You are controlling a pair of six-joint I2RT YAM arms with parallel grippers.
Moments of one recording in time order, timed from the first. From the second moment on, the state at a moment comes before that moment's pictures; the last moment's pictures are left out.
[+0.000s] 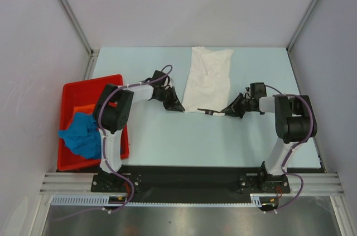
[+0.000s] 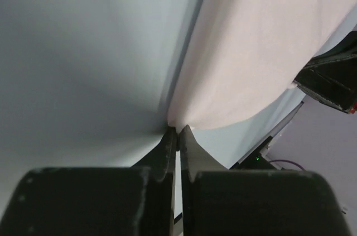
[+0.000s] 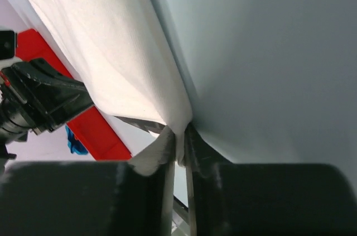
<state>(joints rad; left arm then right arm) -0.41 2.08 1.29 -0.29 0.57 -0.77 0.04 1.82 0.85 -0.06 -0.65 0.81</state>
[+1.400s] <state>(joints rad) -0.43 1.76 1.39 -0.49 0.35 -0.68 0.08 1.63 1.17 -0.51 -0.62 0.61</state>
